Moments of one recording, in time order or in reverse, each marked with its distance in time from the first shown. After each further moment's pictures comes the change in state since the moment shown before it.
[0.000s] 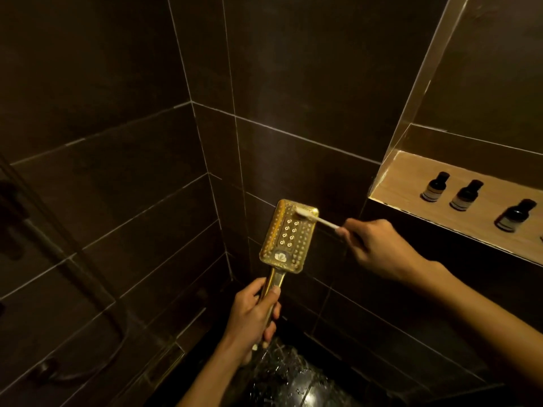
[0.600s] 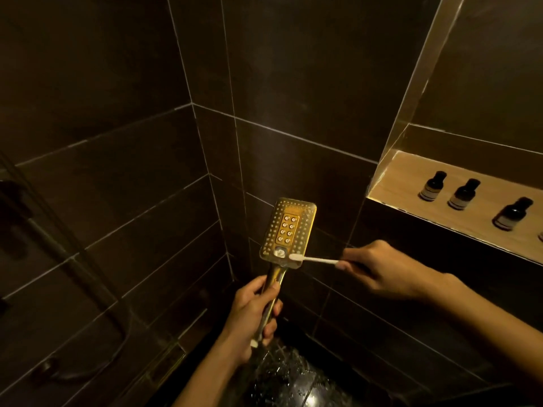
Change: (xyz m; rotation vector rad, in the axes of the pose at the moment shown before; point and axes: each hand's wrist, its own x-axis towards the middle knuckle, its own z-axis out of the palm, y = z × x) left_hand -0.003 0.009 0.007 -0.160 -0.045 -0.111; right_hand -0.026 -0.003 -0.011 0.010 -0.273 -0.072
